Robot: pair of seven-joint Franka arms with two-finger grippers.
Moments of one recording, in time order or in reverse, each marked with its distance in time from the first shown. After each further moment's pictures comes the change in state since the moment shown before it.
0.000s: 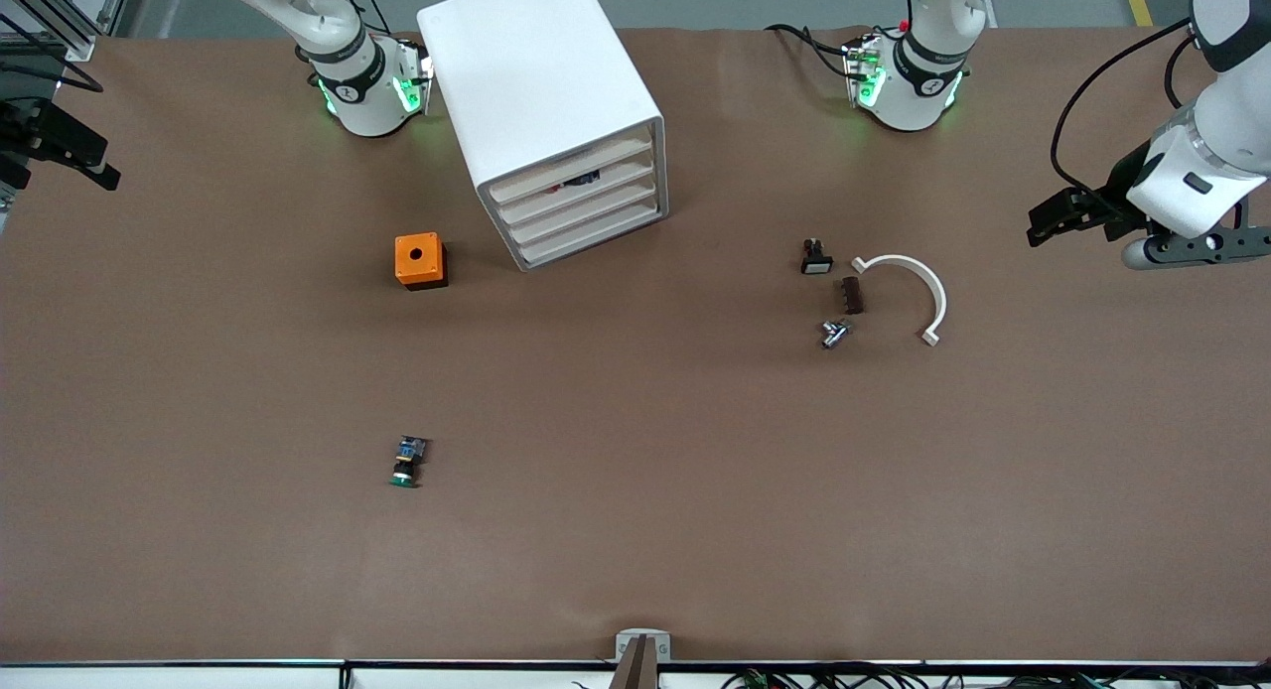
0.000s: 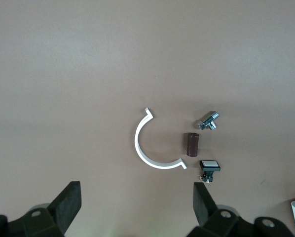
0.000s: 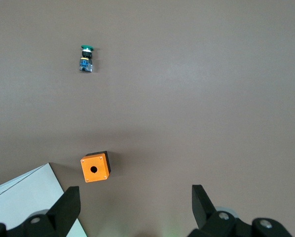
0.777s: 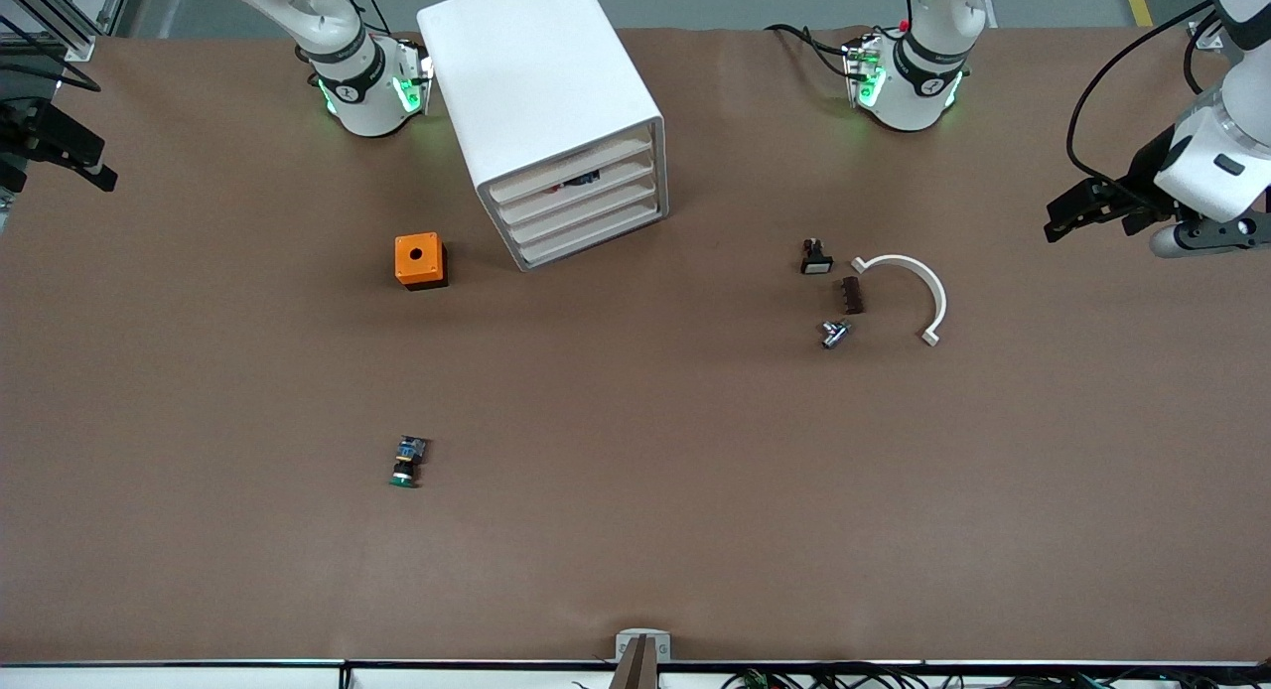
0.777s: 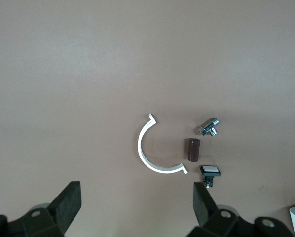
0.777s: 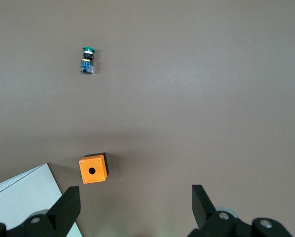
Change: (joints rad) left arm 0.023 -0.027 0.001 0.005 0.000 0.010 0.000; right arm 0.000 0.000 -0.003 0.000 0.000 0.013 -0.028
